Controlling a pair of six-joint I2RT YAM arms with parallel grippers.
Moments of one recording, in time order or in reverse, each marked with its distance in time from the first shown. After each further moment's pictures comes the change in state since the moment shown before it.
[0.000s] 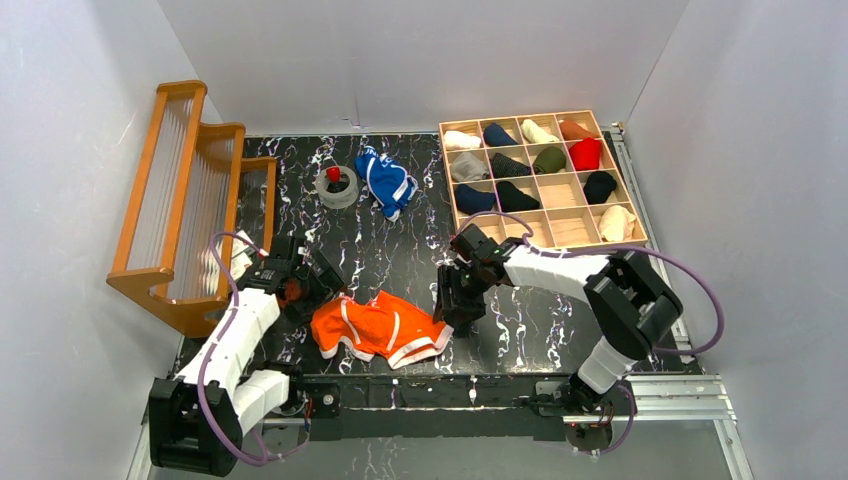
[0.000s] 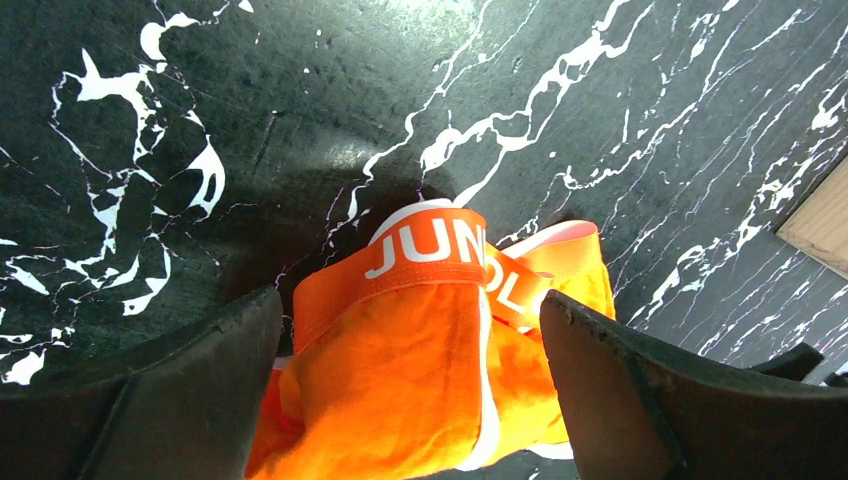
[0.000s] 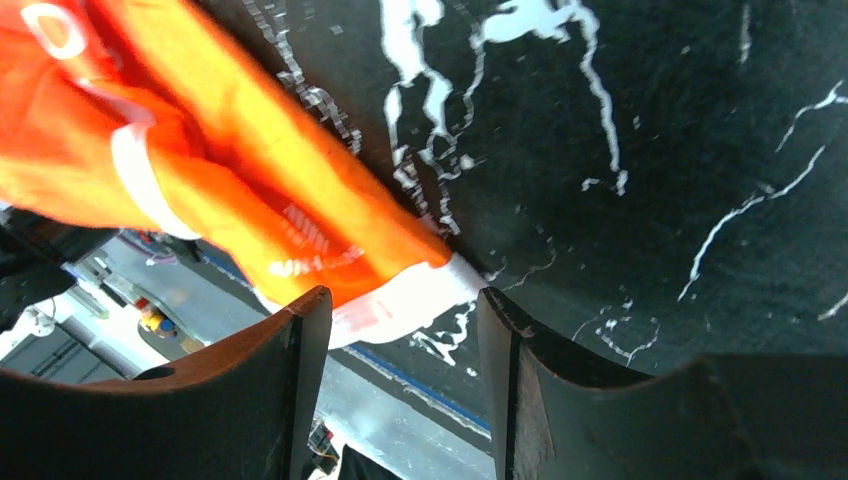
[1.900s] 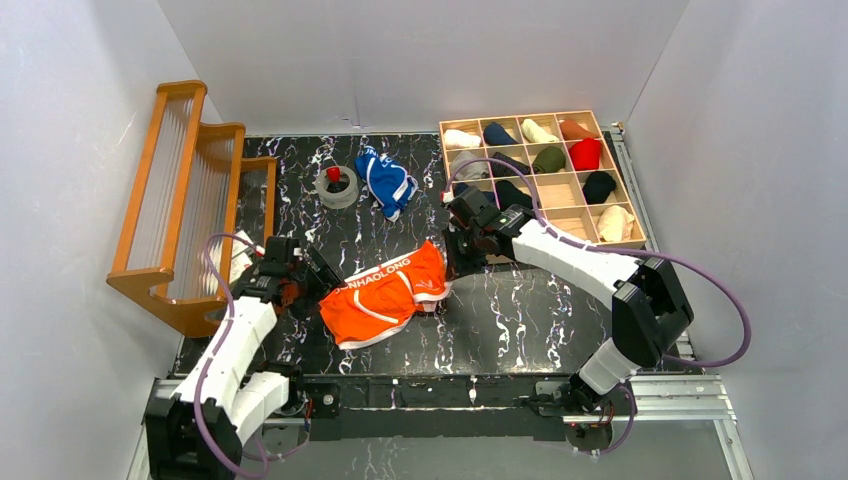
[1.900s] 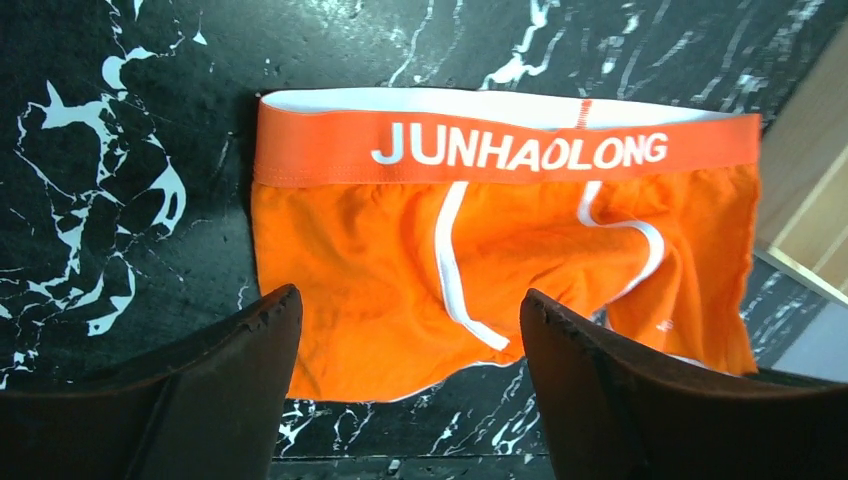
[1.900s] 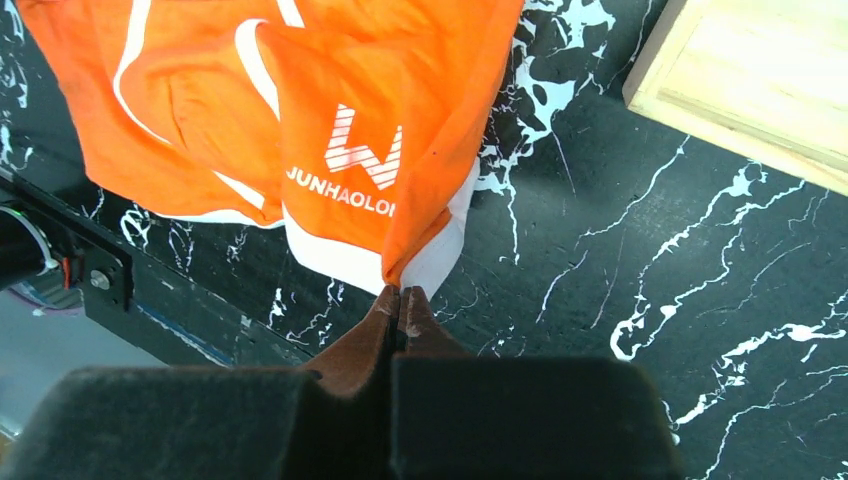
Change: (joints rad) left arm 0.006 -0.100 -0.021 0.049 0.032 -0.024; right arm -0.013 -0.034 0.288 -0.188 0.245 -0.316
